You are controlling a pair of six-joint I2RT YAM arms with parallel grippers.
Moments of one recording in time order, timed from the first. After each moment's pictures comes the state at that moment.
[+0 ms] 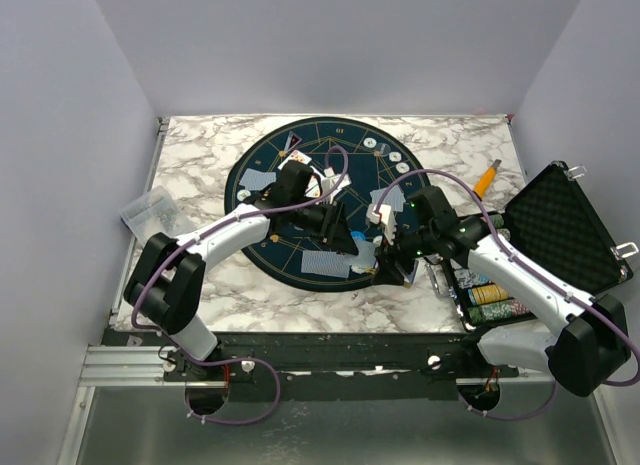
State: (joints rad) left arm -0.60 1.61 1.09 -0.22 0.95 -0.42; right arm 0.56 1.20 0.88 -0.63 -0.64 -0.42
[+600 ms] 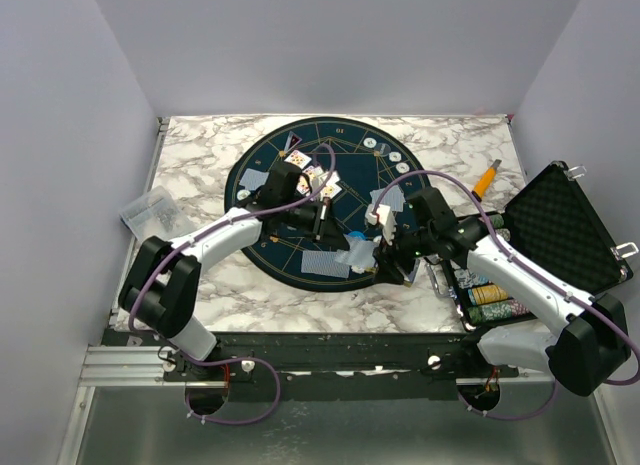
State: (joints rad) left arm -0.57 1.58 1.04 -0.12 0.99 -0.50; right arm 0.57 1.20 0.88 -0.63 -0.57 -0.42
